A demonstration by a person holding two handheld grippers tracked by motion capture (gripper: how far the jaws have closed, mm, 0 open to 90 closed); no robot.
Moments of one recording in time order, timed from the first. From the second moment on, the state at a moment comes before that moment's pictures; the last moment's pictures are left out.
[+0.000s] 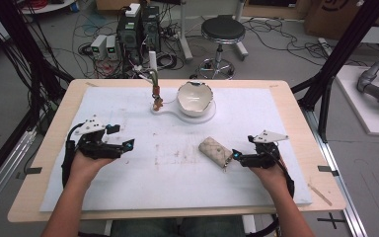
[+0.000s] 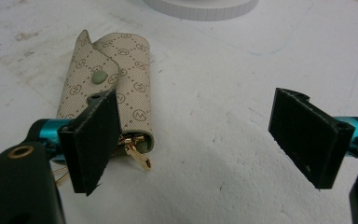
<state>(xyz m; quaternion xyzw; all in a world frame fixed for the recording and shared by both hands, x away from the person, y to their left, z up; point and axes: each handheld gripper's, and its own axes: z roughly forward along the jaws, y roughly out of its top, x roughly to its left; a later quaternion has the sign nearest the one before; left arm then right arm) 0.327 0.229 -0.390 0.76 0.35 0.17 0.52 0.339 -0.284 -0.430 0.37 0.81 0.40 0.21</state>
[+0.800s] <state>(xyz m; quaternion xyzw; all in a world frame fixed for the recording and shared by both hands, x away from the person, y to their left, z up) 0.326 0.238 -0.406 0.75 0.34 0.15 0.54 0.337 -0.284 -0.429 0.37 0.81 0.40 0.21</state>
